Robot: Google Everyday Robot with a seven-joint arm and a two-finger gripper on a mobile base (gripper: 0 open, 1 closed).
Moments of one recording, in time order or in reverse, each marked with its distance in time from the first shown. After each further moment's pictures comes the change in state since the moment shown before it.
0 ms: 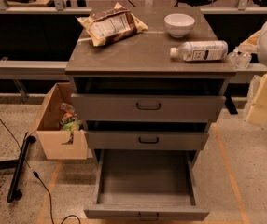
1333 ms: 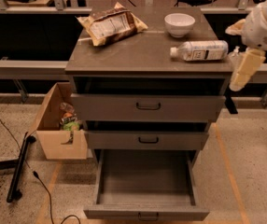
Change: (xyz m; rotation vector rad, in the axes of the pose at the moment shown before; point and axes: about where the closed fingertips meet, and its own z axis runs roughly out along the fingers) arm 0.023 -0.155 0.079 0.096 -0.091 -0.113
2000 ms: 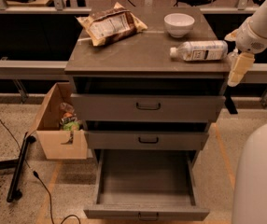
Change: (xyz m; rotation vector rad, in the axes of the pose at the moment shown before) arm 0.063 -0.075 0.088 -0.017 0.046 0.018
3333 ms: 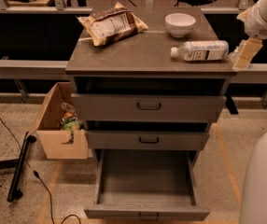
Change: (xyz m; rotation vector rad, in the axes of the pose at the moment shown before) arm 0.004 -0.044 -0.039 0.198 0.034 0.021
